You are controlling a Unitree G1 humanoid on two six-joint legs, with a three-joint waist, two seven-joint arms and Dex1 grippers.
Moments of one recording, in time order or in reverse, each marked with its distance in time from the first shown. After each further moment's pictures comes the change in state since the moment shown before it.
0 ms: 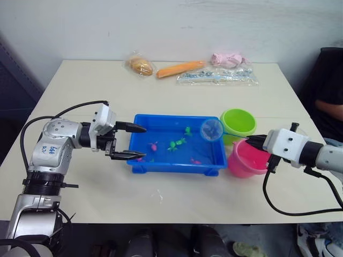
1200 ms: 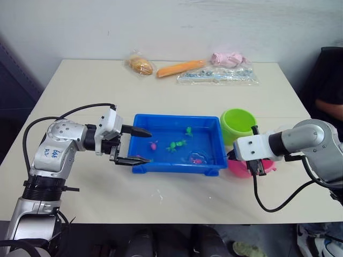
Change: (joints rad) left arm 0.041 0.006 -0.022 -0.112 0.001 0.044 0.029; right arm -0.379 0.072 0.317 0.075 -0.181 0.139 0.428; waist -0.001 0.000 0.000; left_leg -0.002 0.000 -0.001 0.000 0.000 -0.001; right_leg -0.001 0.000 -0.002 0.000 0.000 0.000
